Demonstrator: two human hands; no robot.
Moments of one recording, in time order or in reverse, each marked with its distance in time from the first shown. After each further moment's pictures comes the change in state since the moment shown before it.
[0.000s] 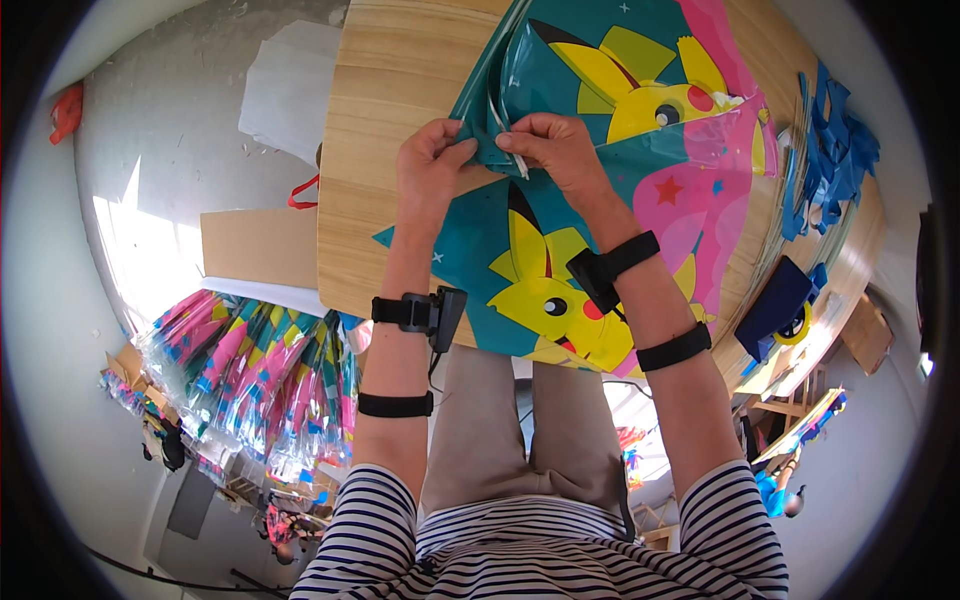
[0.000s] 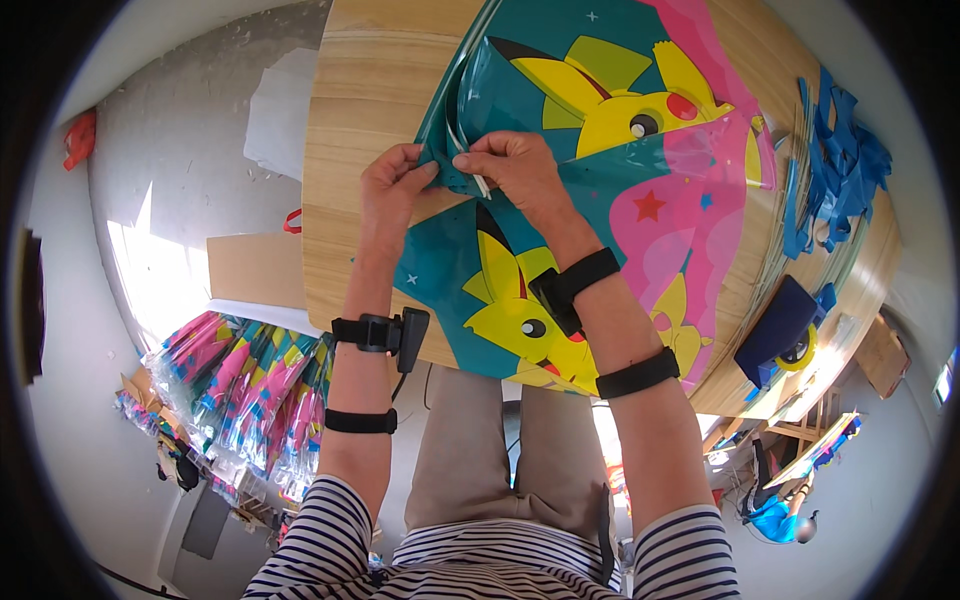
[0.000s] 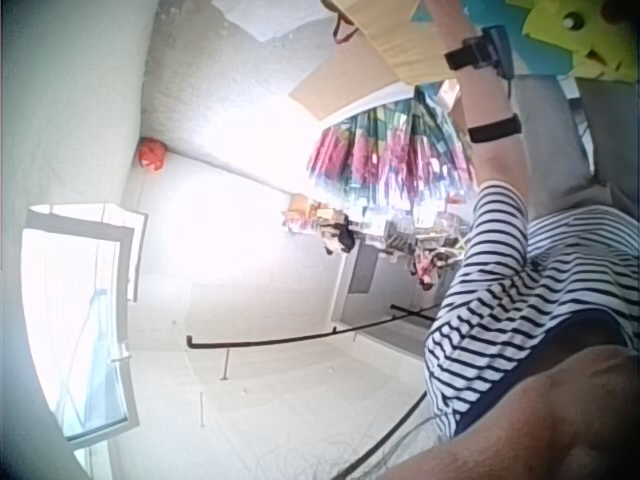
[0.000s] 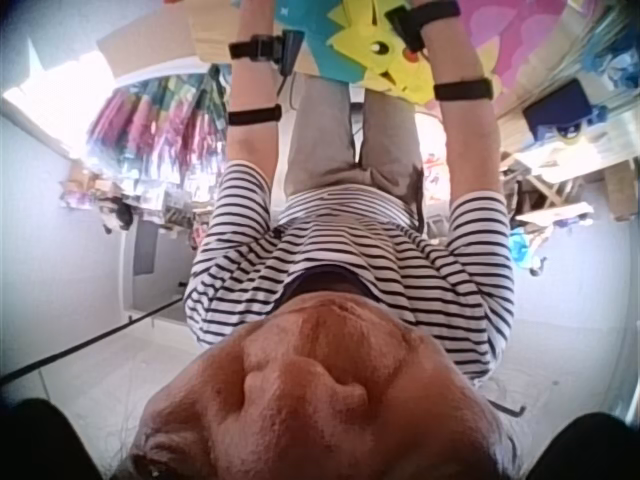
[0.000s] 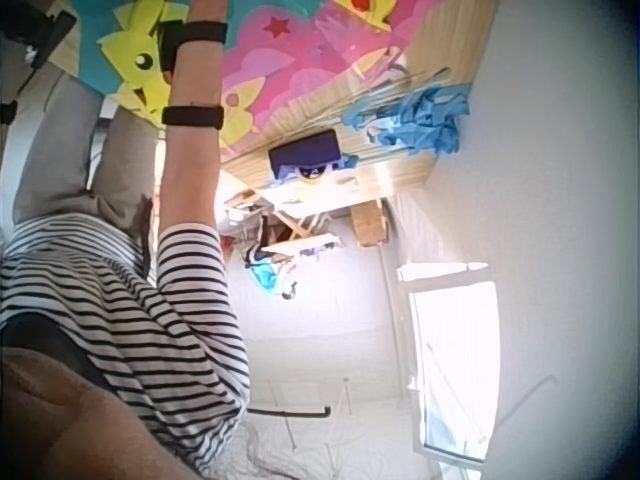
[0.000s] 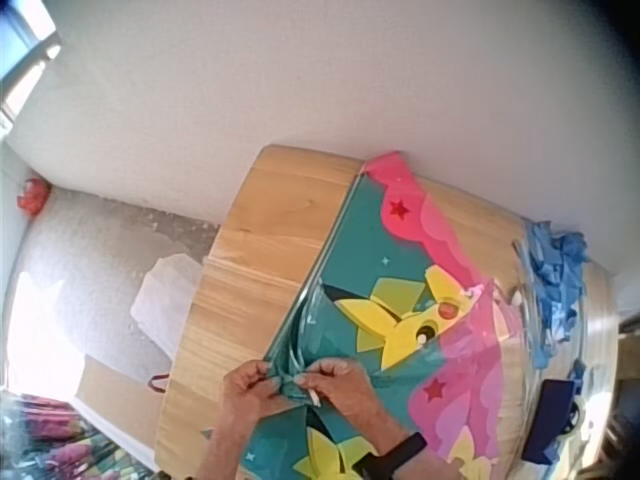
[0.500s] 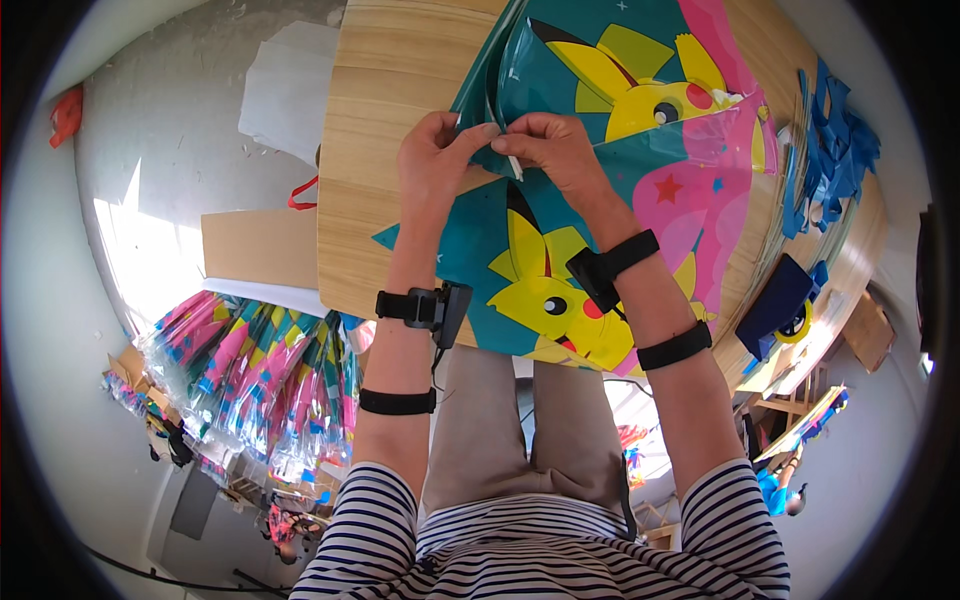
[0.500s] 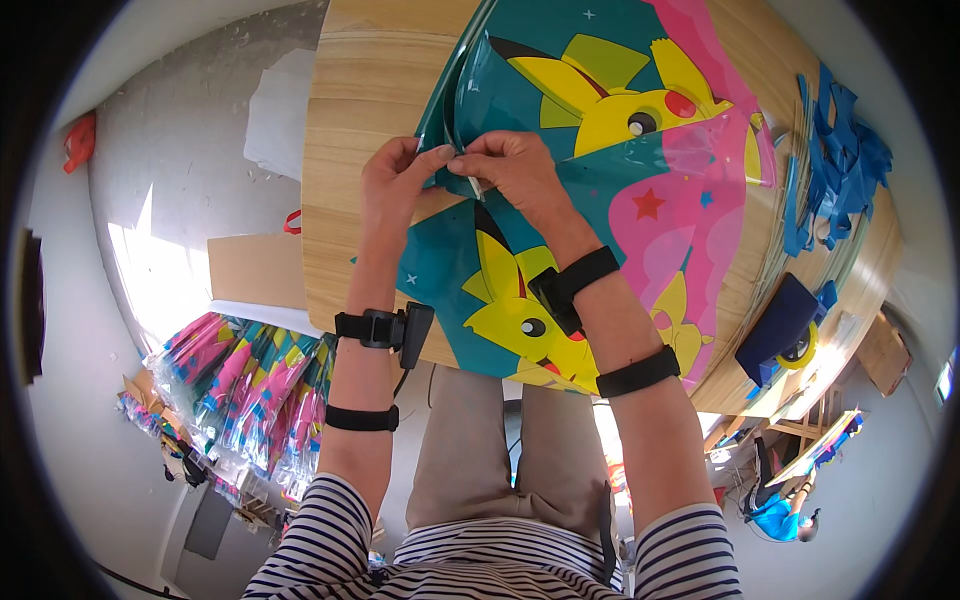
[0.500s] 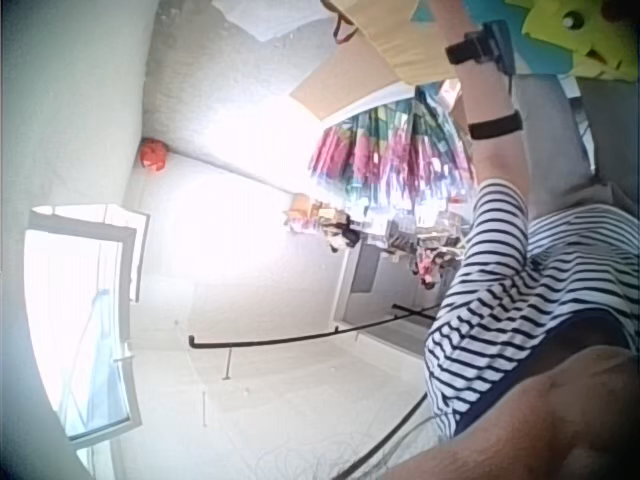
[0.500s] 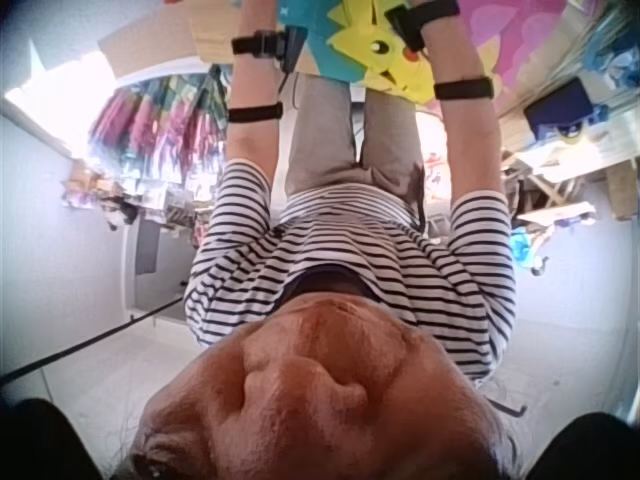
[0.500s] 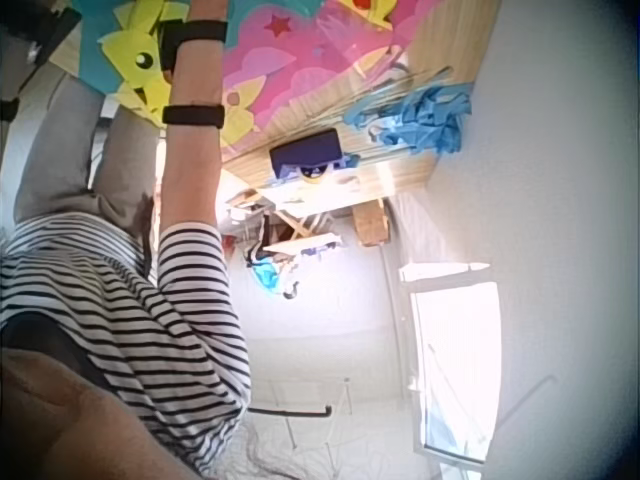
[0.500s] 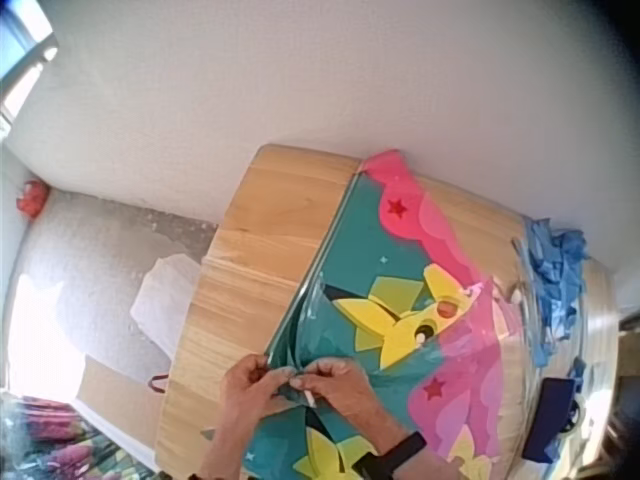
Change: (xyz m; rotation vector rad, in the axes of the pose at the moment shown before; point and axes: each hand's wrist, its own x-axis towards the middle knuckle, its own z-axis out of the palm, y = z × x) left_hand -0.003 0.023 0.017 0.138 0.082 -0.012; right_hand -0.001 -0.001 -0.002 -0.005 -0.020 0.011
